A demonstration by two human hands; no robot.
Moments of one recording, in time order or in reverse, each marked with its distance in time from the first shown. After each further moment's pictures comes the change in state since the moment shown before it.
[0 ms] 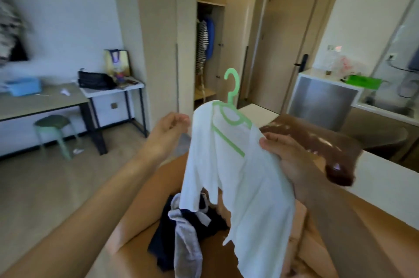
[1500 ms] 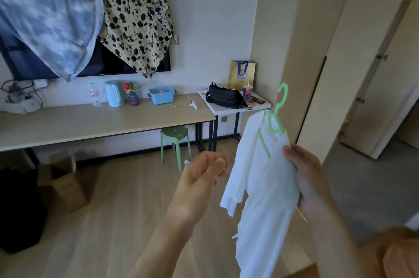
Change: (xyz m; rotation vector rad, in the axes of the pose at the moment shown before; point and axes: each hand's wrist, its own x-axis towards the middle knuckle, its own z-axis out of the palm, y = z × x) left_hand 0.255 -0.234 -0.581 -0.113 0.343 -0.193; right_hand 0.460 0.128 0.691 0.152 -0.145 -0.012
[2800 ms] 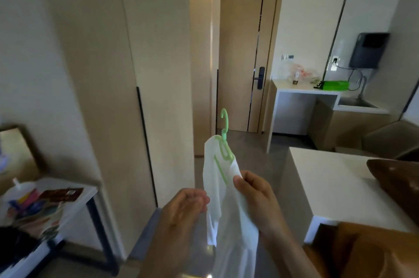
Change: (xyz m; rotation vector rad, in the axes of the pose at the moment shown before) left_hand 0.642 -0.049 0.450 -0.198 -0.939 0.061; right_hand 0.539 -0.040 -0.220 -0.197 0.744 -0.168
